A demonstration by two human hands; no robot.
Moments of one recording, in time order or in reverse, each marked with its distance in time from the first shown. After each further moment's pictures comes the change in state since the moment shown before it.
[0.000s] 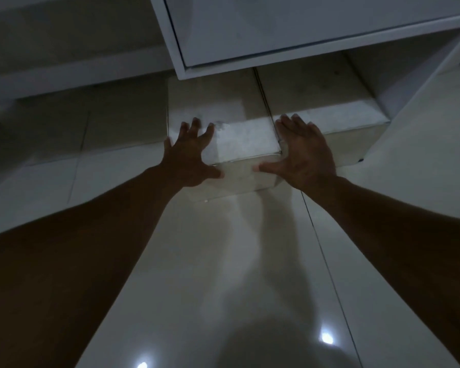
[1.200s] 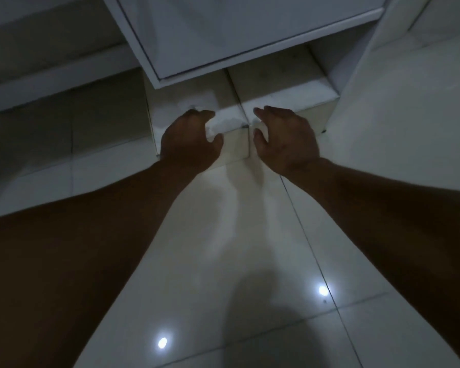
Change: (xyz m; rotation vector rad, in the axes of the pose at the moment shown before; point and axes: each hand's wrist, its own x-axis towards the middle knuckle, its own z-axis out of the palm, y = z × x) left_hand -0.059 0.081 -0.051 -0.164 0.322 0.104; right_hand -0.054 -0.016 -0.073 0.160 0.138 0.105
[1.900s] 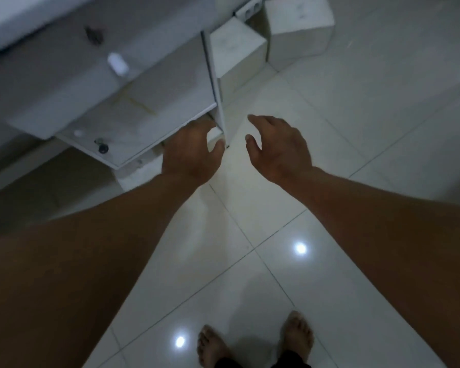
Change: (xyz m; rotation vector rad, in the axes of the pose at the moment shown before) left_hand -0.040 0.293 -0.212 -0.070 -0.152 0.246; right_hand -0.091 0.019 -0.362 -0.034 0.035 0.331
